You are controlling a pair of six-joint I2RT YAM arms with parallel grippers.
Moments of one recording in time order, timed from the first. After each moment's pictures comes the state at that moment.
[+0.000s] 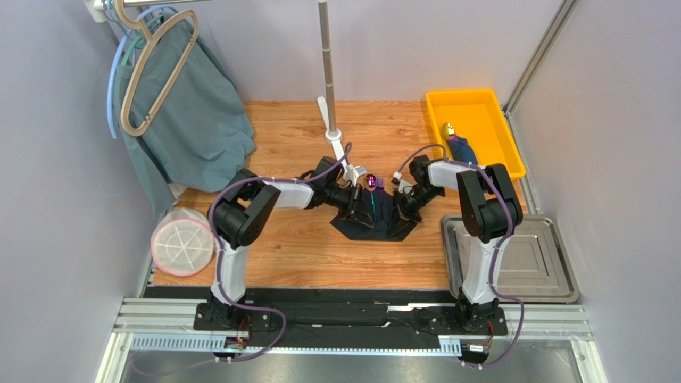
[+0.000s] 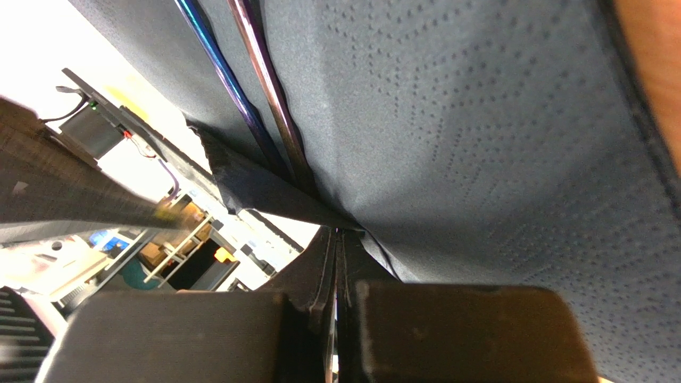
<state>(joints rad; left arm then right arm) -0.62 2.02 1.12 0.11 0.92 -0.65 0.25 2.01 1.19 -0.83 -0.71 0.17</state>
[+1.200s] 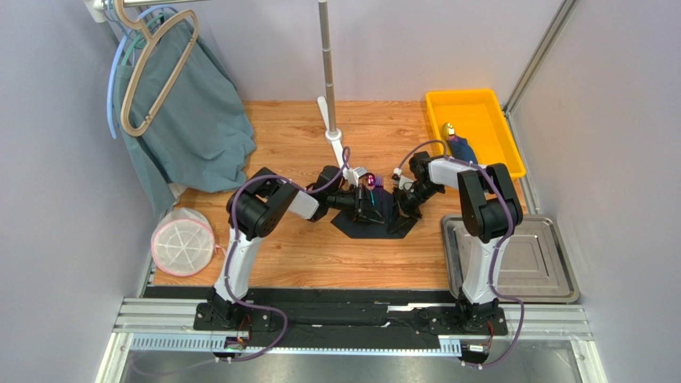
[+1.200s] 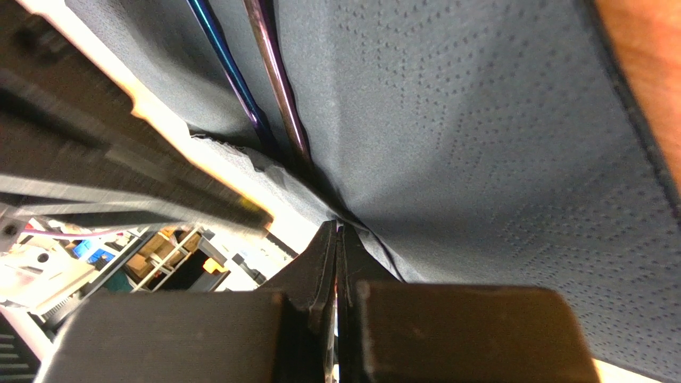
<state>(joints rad) -0.65 2.20 1.06 0.68 0.89 -1.04 0.25 2.01 1.22 -0.84 -0.69 0.17</state>
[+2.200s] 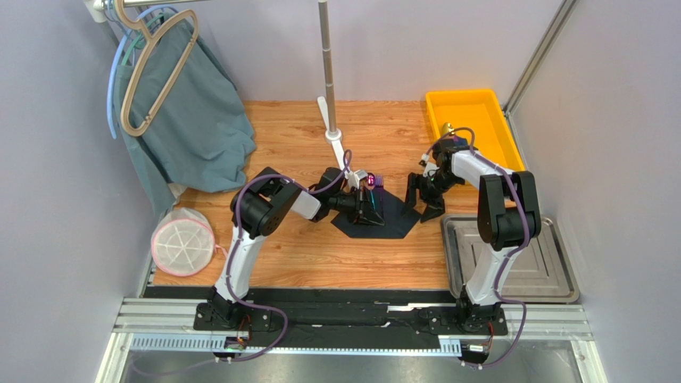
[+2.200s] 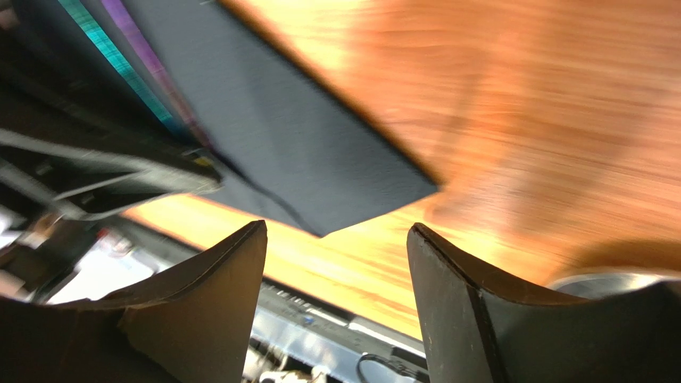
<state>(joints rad) -0.65 2.25 1.09 0.64 0.87 -1.04 0.12 1.89 1.26 -0.89 -0.47 0.23</state>
